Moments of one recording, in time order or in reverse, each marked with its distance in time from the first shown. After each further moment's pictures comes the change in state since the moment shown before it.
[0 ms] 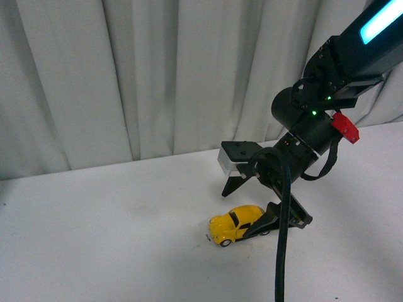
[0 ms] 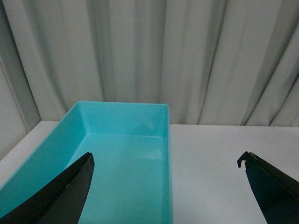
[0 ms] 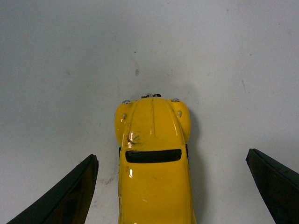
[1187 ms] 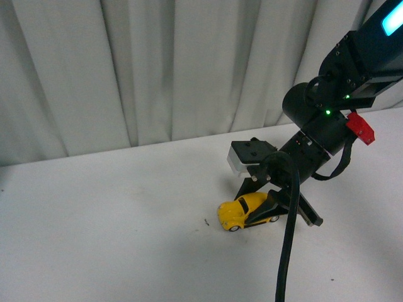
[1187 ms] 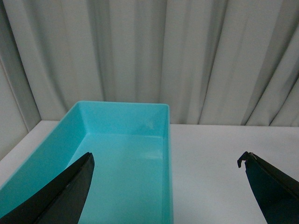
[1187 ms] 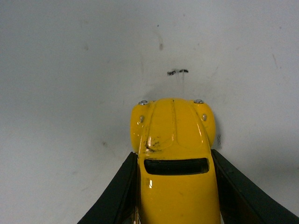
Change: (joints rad) left arm 0.000 0.000 0.000 0.000 0.000 0.000; right arm -0.043 -0.038 -0.150 0.103 0.018 -0.024
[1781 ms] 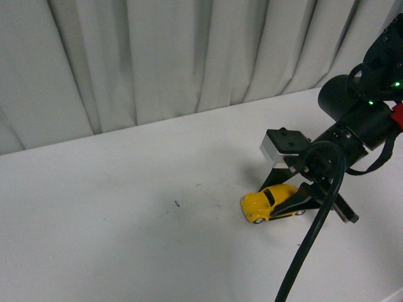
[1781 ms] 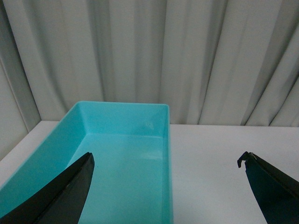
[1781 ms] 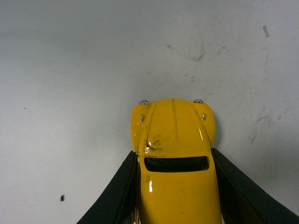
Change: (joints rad) left arm 0.000 0.000 0.000 0.000 0.000 0.000; right arm -0.229 -0.128 -0.306 0.092 -0.013 -0.080
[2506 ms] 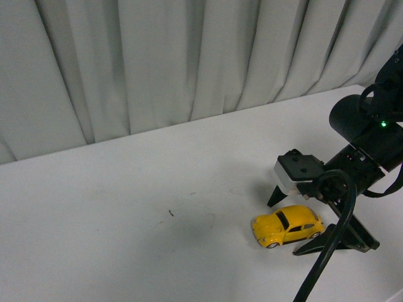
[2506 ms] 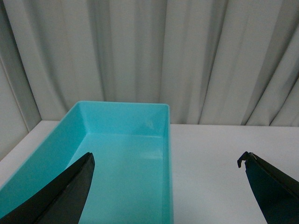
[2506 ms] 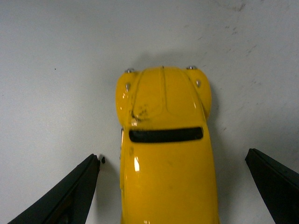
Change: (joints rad) left arm 0.000 0.000 0.000 0.000 0.000 0.000; right arm -0.050 -0.050 -0.103 0.039 0.034 -0.012
